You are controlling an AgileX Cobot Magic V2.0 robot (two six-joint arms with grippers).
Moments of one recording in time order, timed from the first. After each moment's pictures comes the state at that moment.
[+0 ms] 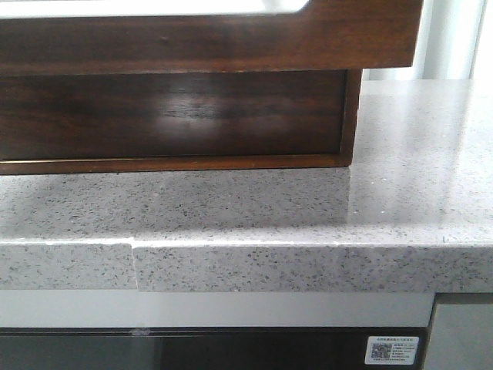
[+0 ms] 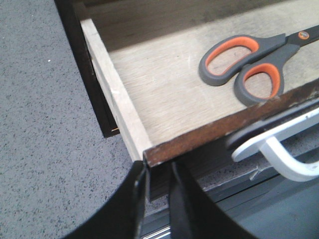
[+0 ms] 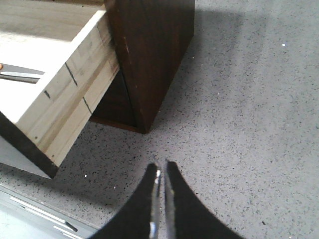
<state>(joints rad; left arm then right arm) -0.16 0.67 -0.86 -0.29 0.90 0.33 0.10 0.68 -0.71 0.42 0.62 -0.40</state>
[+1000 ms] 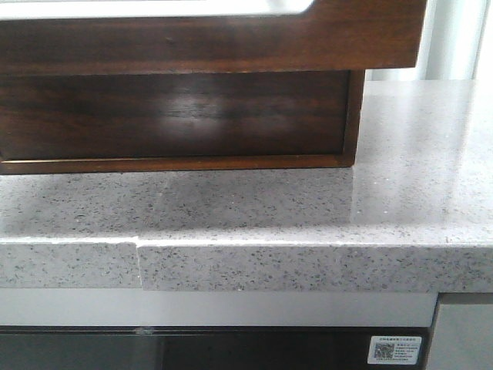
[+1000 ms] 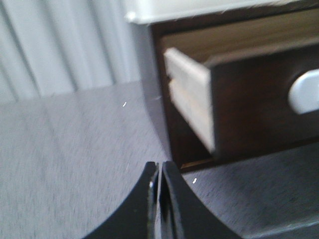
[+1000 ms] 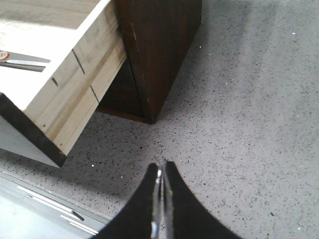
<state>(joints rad) -0.13 0.00 -0.21 -0.11 0.36 0.22 0.10 0.68 -0.71 0.42 0.65 -0.39</state>
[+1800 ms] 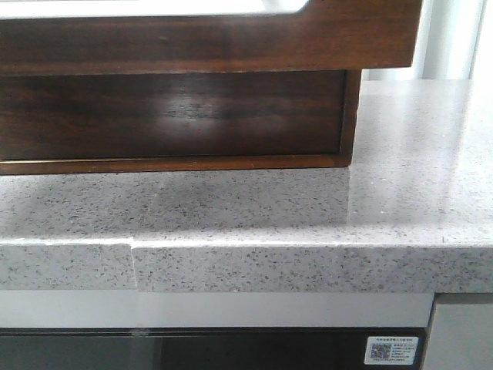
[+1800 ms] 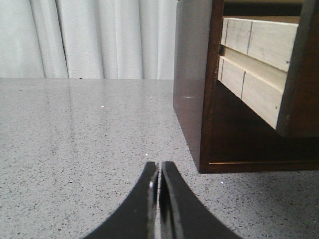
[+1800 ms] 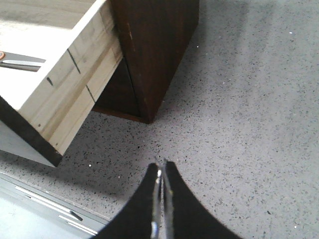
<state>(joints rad) -0.07 0.00 0.00 -0.02 0.07 0.01 0.10 0.68 -0.71 0.42 0.65 -0.39</state>
